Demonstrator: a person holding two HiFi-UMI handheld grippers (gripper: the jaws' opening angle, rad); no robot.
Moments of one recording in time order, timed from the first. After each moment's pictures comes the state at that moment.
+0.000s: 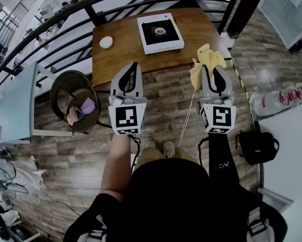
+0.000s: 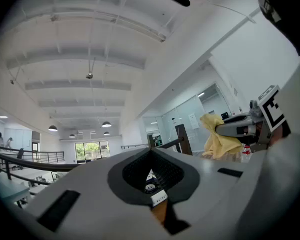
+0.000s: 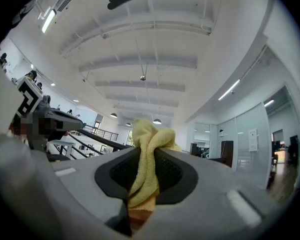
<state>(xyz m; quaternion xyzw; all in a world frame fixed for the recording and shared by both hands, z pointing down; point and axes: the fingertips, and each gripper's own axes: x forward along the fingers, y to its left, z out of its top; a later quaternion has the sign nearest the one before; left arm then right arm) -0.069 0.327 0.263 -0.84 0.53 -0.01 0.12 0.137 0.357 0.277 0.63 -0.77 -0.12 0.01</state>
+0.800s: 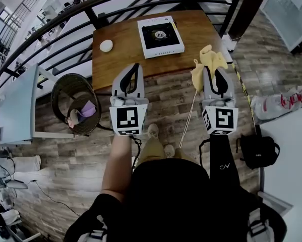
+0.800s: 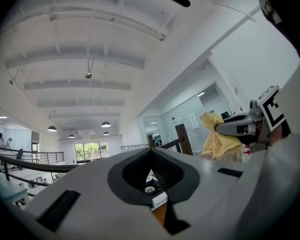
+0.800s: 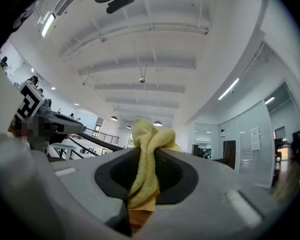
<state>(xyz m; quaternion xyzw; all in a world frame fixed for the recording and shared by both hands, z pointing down) -0.055 0.312 0.266 -0.84 0.53 -0.01 0.12 0.150 0.344 0.278 0.63 -0.77 -0.12 -0.01</state>
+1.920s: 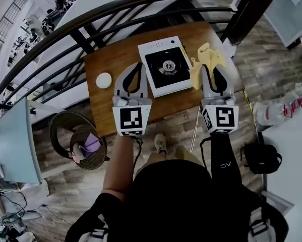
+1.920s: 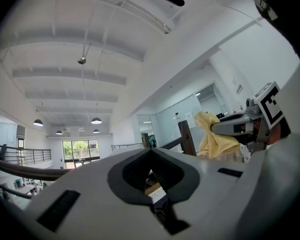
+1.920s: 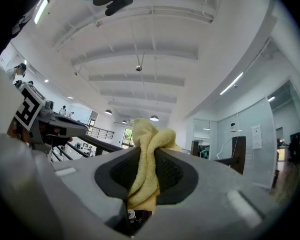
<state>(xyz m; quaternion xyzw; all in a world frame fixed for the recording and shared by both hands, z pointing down) -0.072 0.017 0.266 -0.87 0.48 -0.02 0.11 0.113 0.064 0.273 0.65 -0.75 -0.10 0.01</state>
